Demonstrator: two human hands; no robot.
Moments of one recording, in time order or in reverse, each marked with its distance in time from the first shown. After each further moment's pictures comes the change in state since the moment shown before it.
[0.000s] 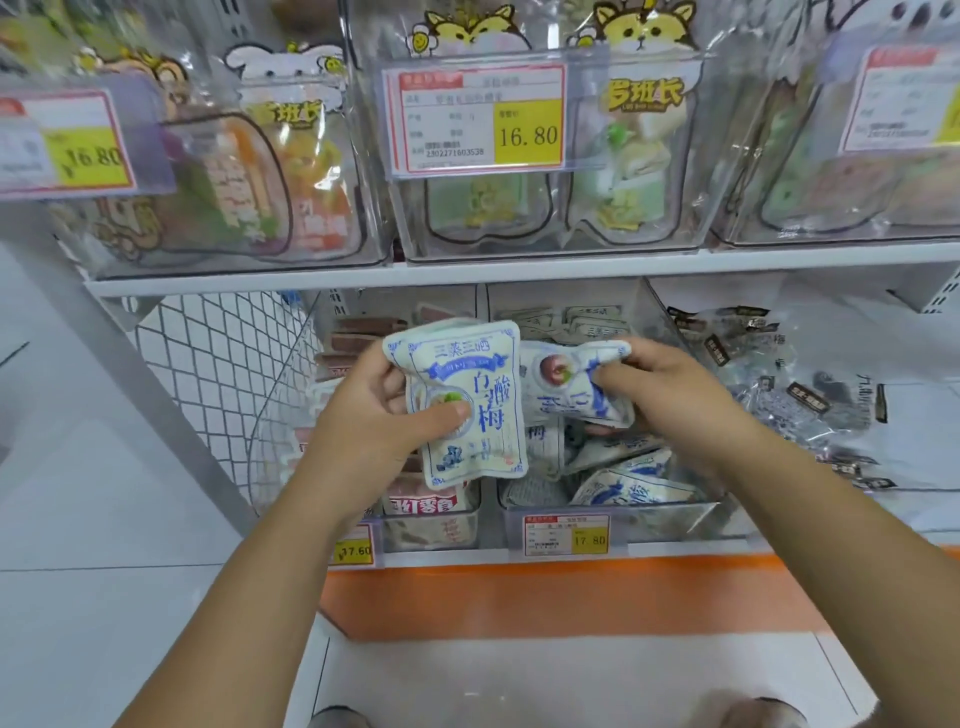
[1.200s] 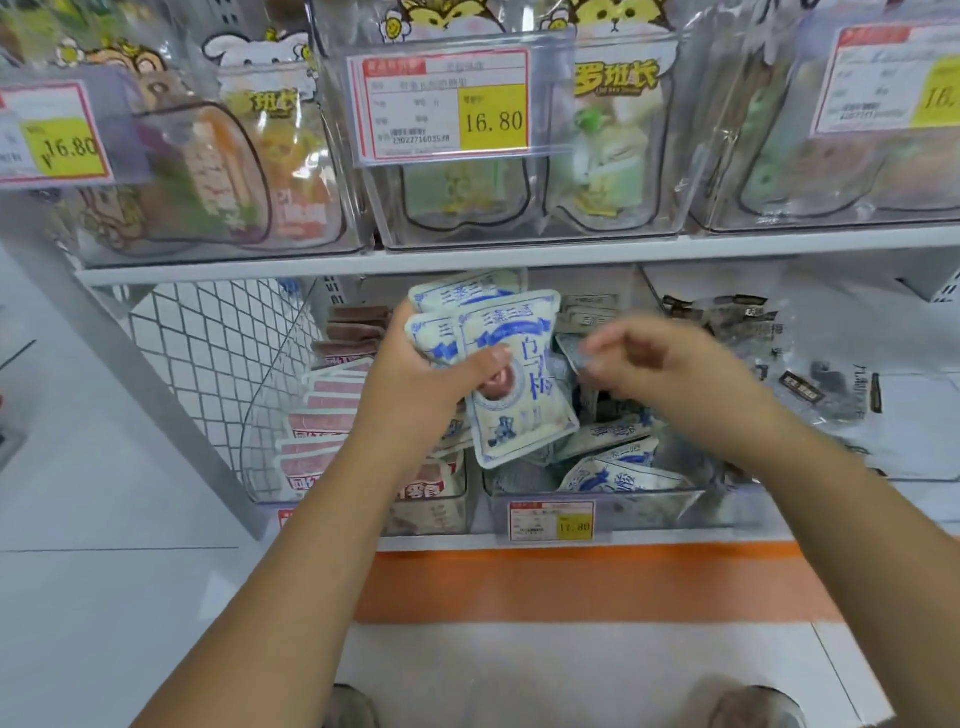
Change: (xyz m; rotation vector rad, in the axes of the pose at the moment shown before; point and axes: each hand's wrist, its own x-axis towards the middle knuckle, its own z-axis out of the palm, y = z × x) left_hand 0.015 0.008 0.046 0.027 0.099 0.098; right_hand -0.017 -0.012 -0.021 -0.306 -0.062 -0.265
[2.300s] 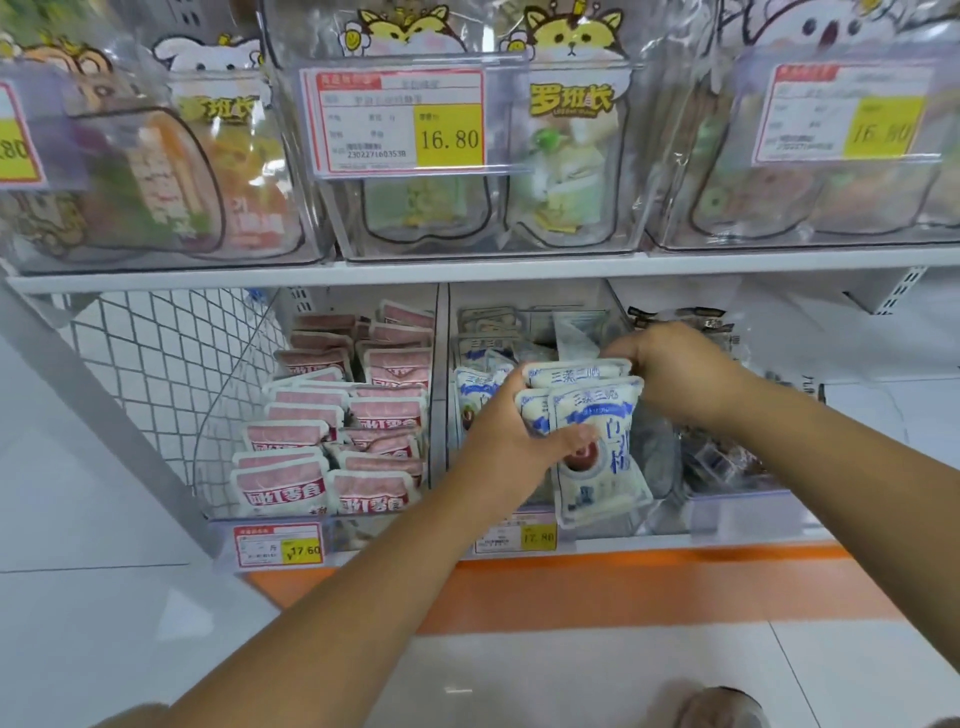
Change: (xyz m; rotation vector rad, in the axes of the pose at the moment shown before) left_hand -0.012 -0.033 0.074 0.148 -0.311 -0.095; right_hand 0.031 0.035 -0.040 -0.770 -0.125 -0.068
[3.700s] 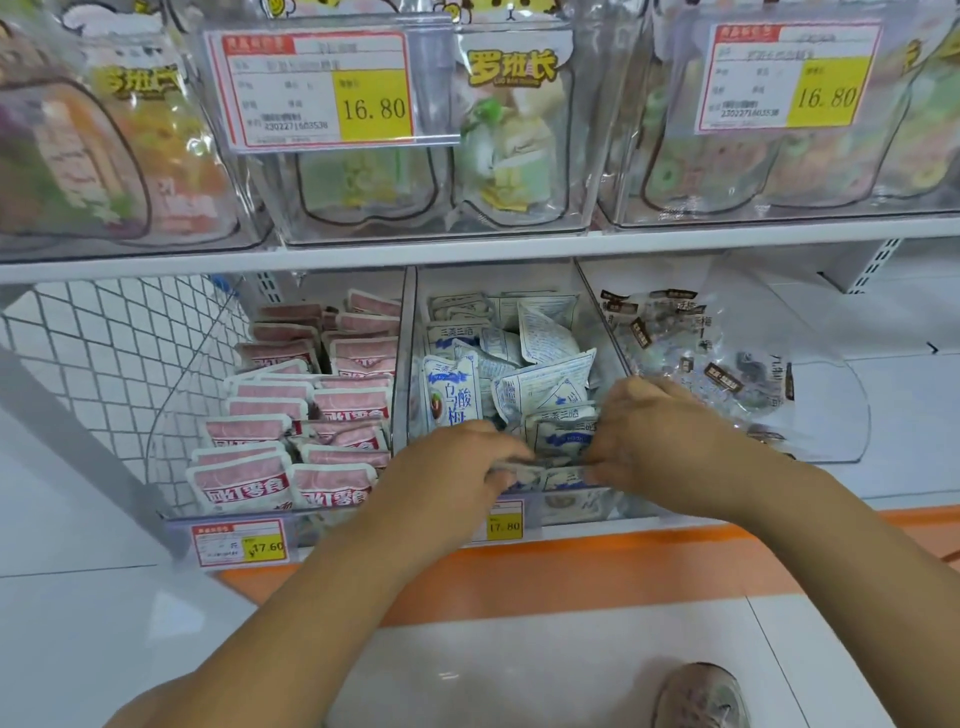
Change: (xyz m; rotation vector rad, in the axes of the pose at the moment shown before) left_hand -0.027 0.002 -0.014 0.833 -0.170 0.131; right_hand -0.067 -0.007 0.020 -0.225 -0.159 -0.079
